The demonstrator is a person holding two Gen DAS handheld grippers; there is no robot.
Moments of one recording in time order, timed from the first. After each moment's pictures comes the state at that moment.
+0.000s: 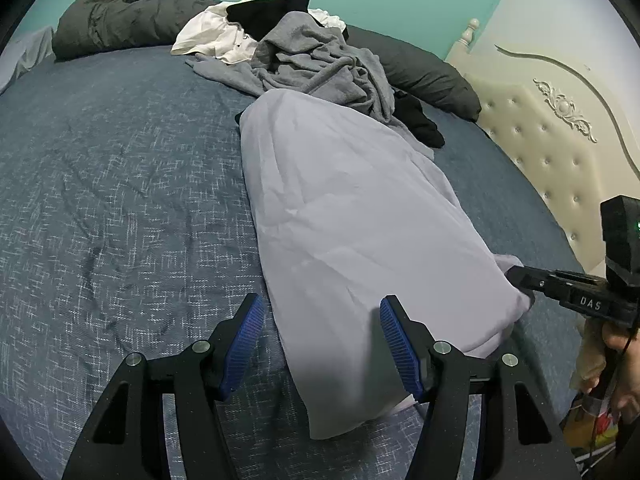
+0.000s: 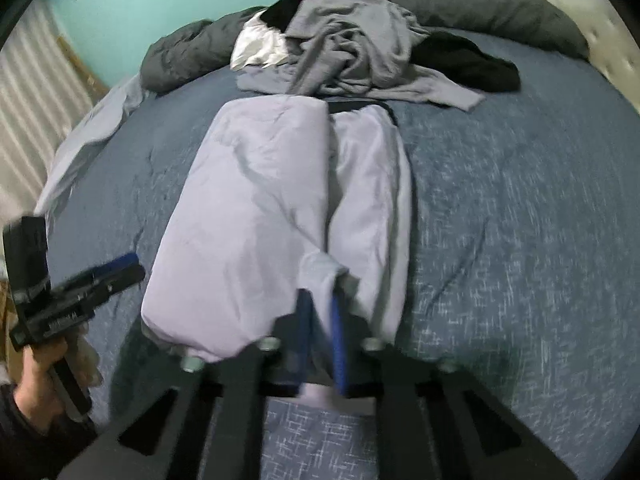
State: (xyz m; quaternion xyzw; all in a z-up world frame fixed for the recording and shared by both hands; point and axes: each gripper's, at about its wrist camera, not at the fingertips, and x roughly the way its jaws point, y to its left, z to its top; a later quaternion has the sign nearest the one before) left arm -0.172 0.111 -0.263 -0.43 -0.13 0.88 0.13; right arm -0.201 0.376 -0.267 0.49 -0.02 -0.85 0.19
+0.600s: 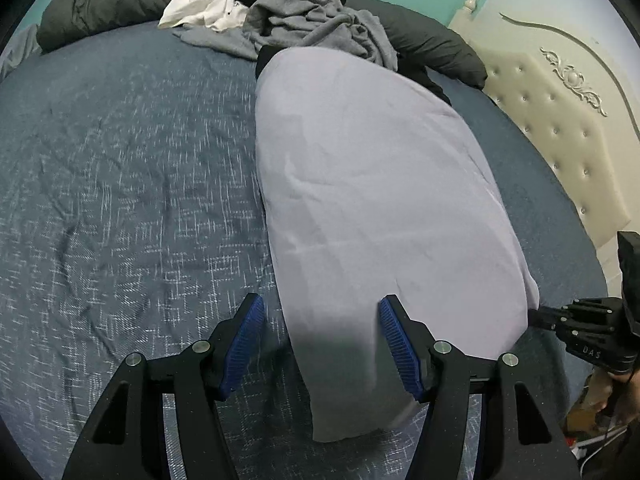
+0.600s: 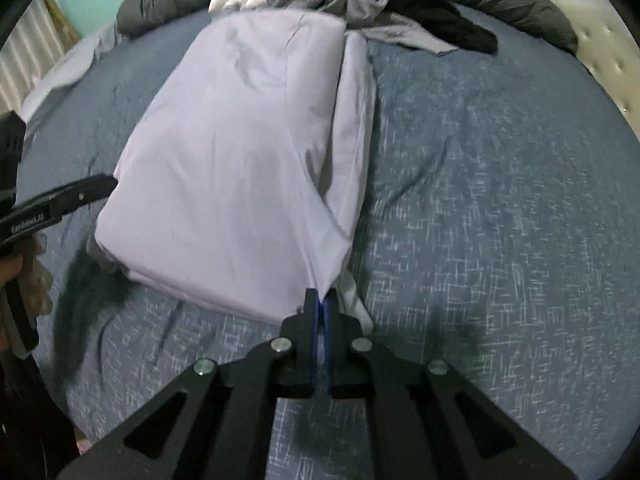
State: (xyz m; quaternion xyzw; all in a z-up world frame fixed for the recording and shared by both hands) left arm -0.184 0.128 -0.296 -0.48 -0.10 0.86 0.13; right arm -0.166 0.390 -0.316 0.57 0.05 -0.81 0.14
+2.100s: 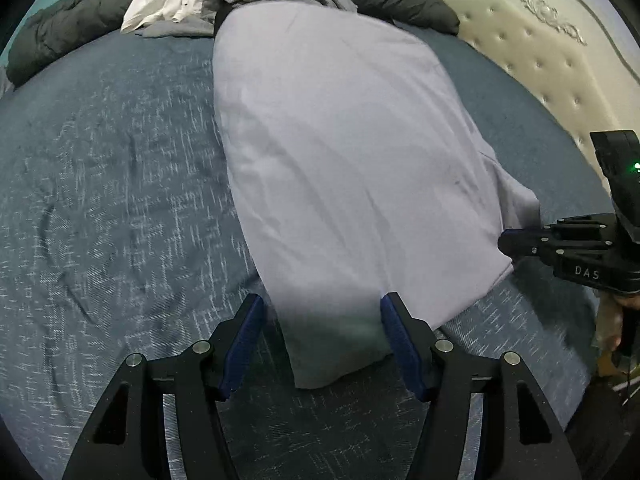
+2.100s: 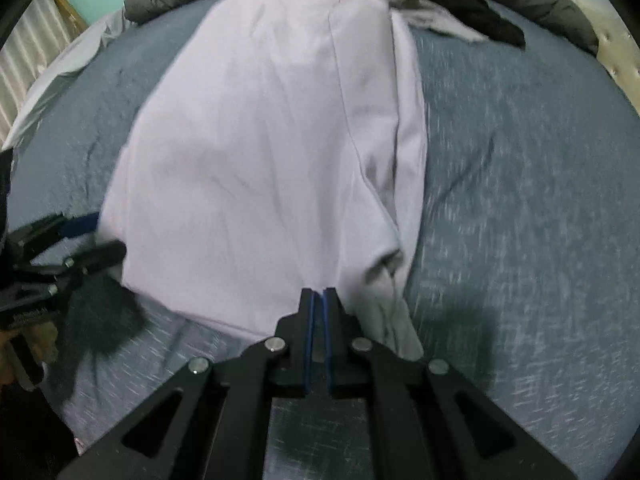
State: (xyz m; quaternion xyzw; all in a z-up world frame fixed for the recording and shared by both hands) left arm -0.159 0.153 -0.323 -0.51 -0.03 0.85 0.16; right arm -0.186 0.369 -0.350 0.57 0.04 -0.80 0.16
